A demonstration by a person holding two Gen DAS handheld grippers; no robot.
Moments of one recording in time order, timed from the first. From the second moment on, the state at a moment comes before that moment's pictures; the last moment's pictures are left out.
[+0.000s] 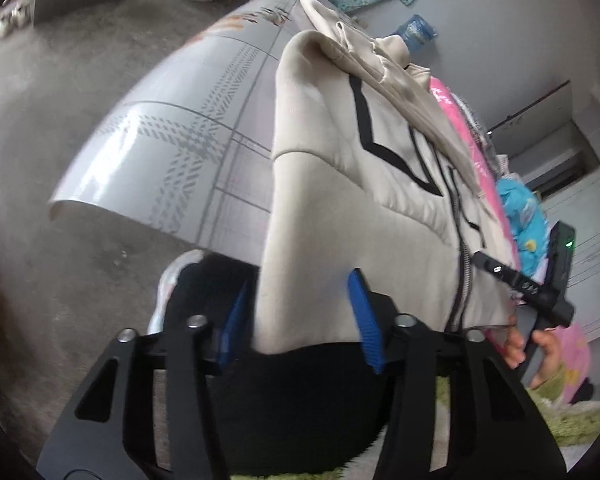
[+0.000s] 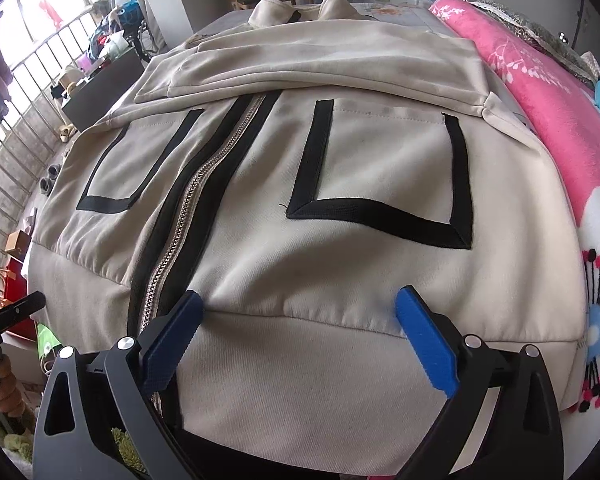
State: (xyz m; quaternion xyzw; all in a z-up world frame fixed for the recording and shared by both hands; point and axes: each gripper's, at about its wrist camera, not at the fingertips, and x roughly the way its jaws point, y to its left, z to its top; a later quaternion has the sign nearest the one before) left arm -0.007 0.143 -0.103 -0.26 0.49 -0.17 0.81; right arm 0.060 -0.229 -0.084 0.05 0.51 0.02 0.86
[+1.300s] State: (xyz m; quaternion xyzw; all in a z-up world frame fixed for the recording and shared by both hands) left arm -0.006 0.077 -0.057 0.00 0.51 -0.06 0.86; right arm 0.000 -0.286 -0.054 0.09 0.50 -0.04 0.86
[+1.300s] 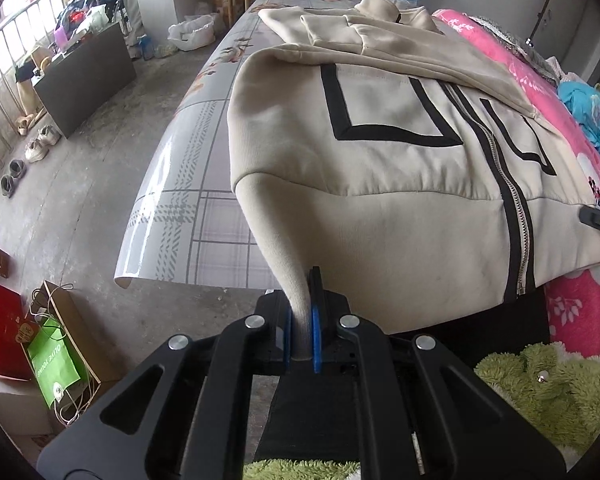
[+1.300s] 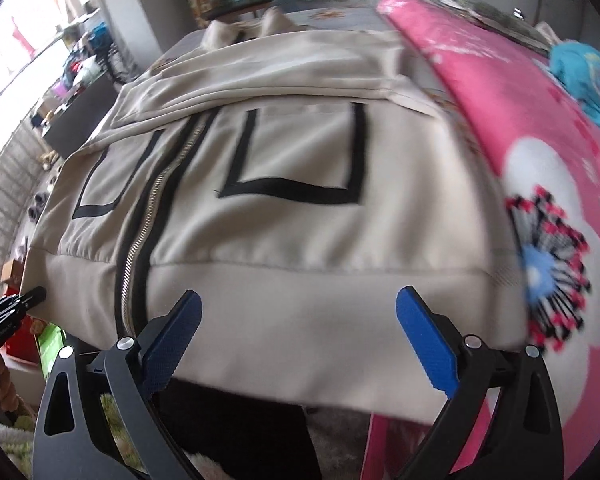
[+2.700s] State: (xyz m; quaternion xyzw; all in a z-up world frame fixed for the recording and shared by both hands) left arm -0.007 0.072 -0.058 0.02 0.51 -0.06 0.86; right arm -0.059 -0.340 -0.064 0.20 0.52 -0.08 0.83
